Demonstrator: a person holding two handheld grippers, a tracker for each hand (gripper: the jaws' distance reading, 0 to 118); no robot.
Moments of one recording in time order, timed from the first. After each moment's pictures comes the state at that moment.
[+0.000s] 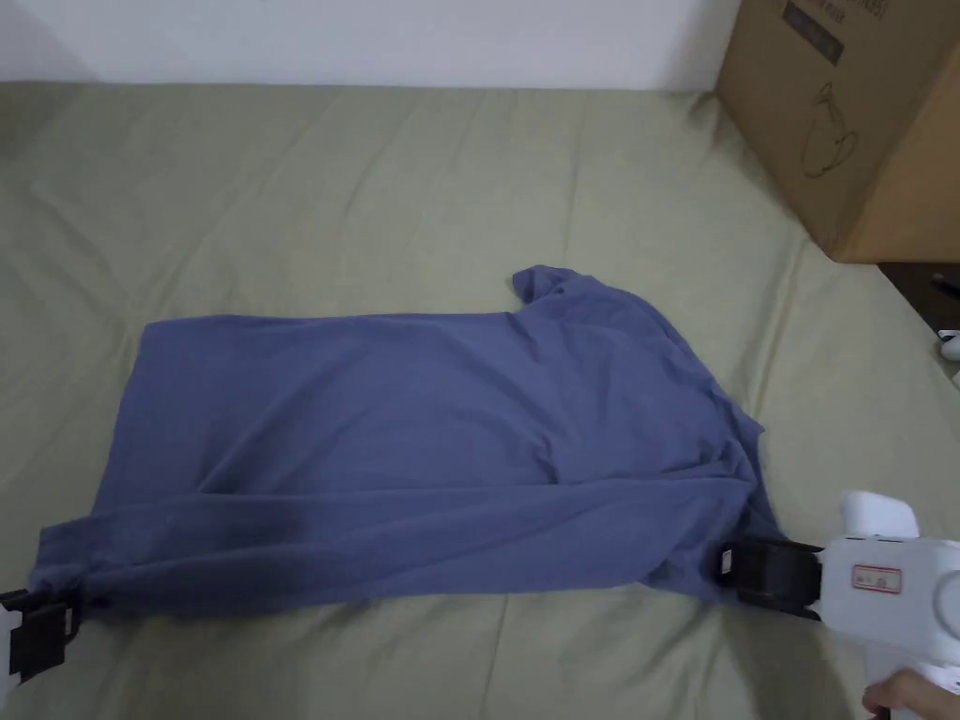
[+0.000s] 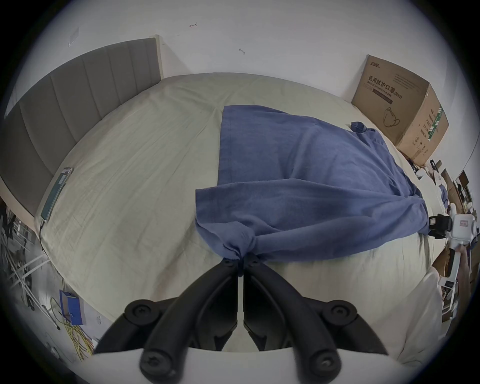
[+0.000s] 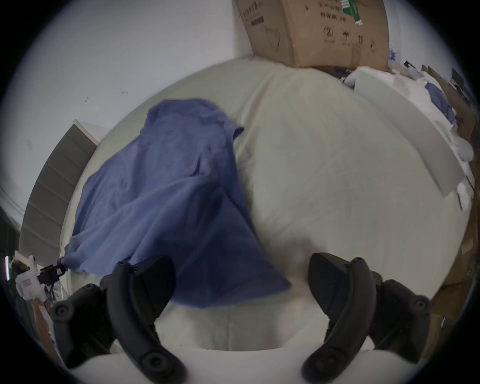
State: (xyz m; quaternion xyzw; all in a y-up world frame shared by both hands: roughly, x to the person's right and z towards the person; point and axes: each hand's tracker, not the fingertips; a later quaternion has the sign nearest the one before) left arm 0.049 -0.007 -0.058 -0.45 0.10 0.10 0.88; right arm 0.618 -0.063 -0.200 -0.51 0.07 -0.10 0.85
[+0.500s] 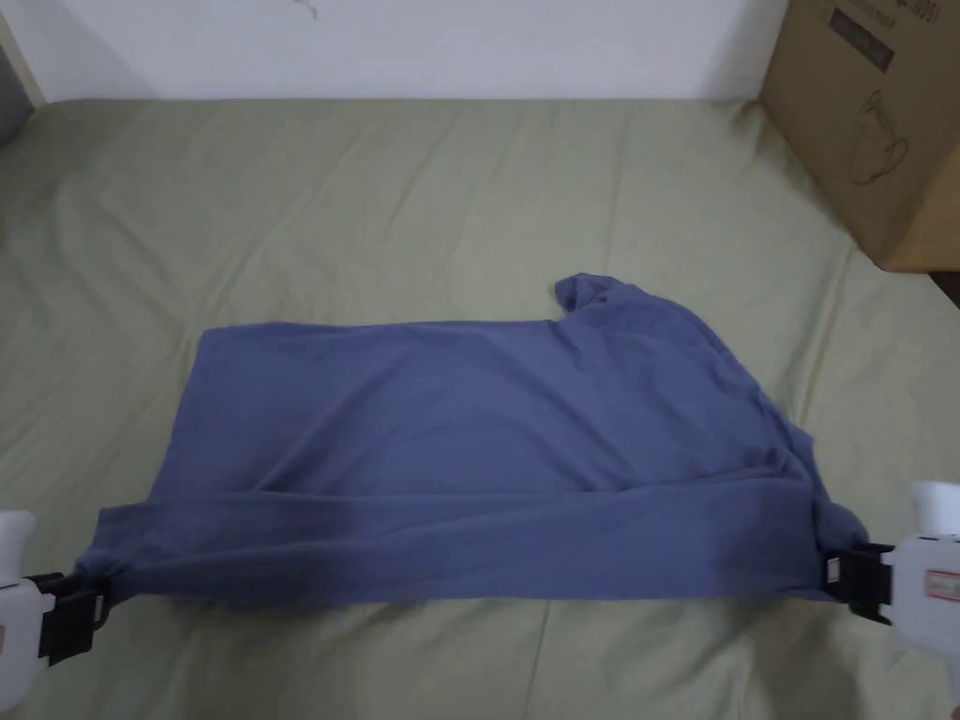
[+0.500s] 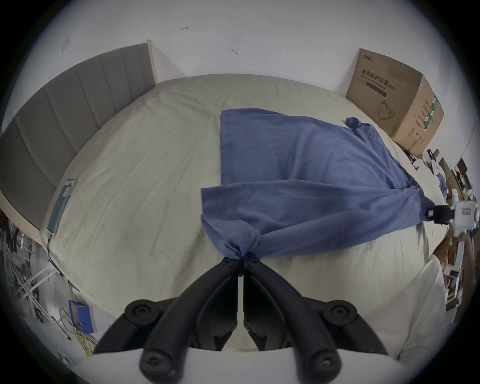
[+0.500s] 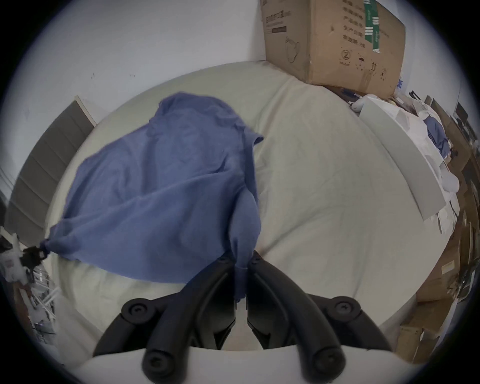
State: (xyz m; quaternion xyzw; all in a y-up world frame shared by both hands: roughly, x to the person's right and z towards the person) left arm 0.033 0.018 -0.044 -0.46 0.09 0.07 0.88; right arm 0.619 -0.001 -0.173 -0.47 0.06 -0.07 0.88
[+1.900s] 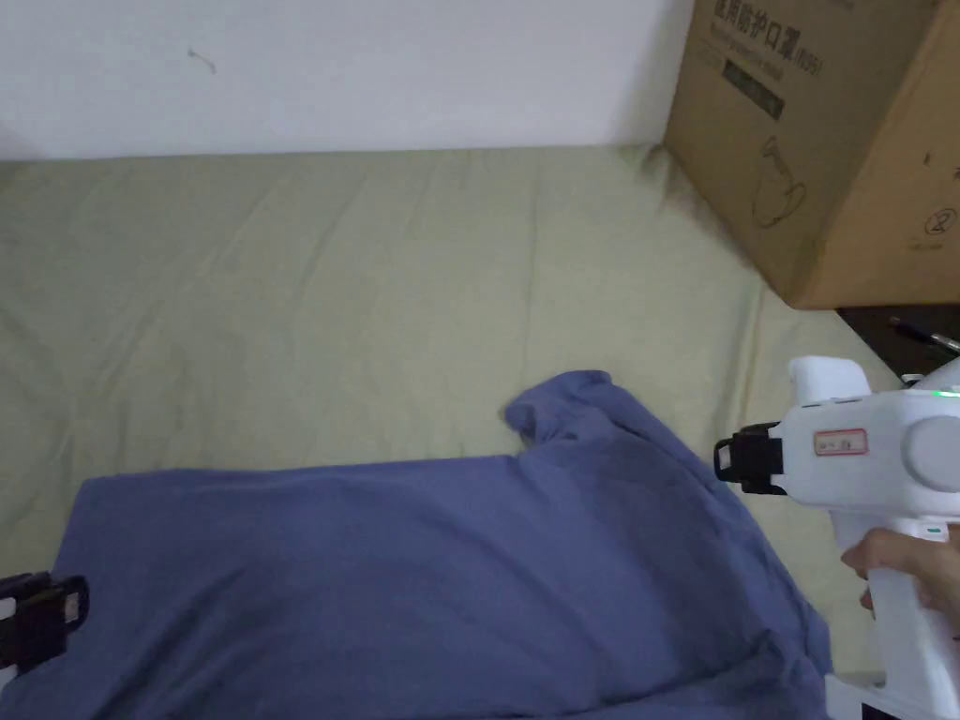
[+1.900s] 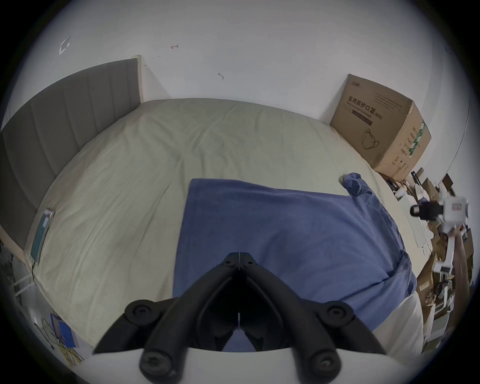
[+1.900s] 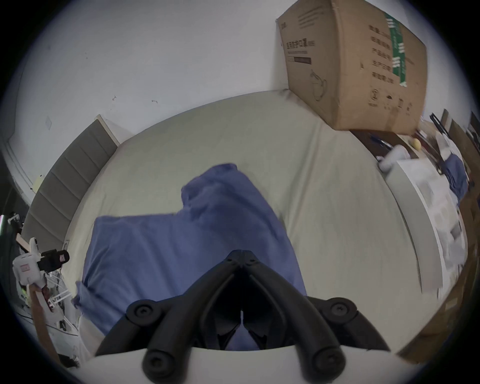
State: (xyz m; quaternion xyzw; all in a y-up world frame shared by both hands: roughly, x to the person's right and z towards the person) left arm 0.062 0.038 -0.142 -0.40 0.04 0.11 0.91; right arm 0.596 0.039 -0.312 -0.43 0.13 -0.06 0.89
